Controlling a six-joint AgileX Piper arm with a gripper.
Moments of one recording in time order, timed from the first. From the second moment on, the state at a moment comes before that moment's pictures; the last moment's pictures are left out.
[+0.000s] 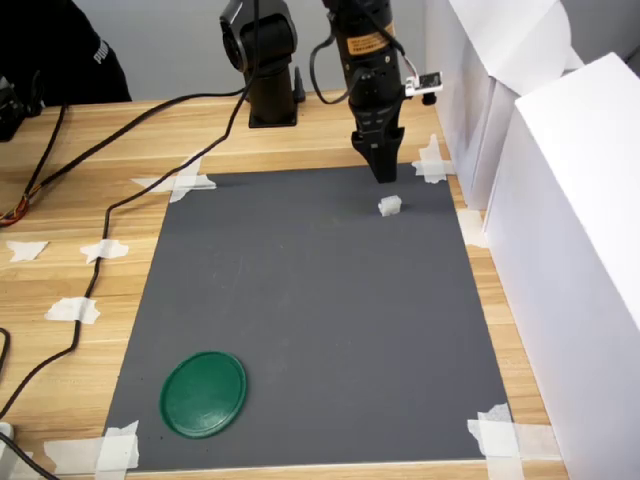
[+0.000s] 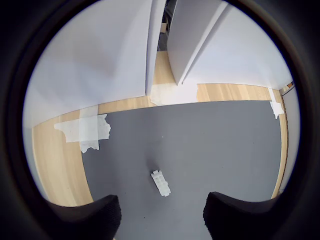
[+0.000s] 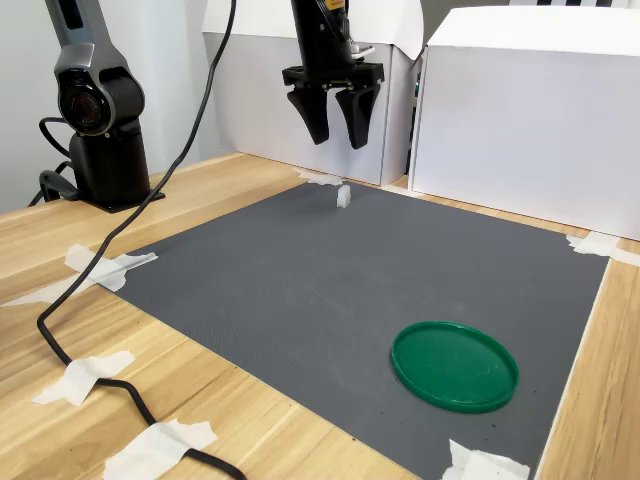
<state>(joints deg) 34.0 82.4 -53.4 5.3 44.4 -54.9</state>
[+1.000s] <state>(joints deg) 34.2 93.9 -53.7 7.2 41.3 -60.7</state>
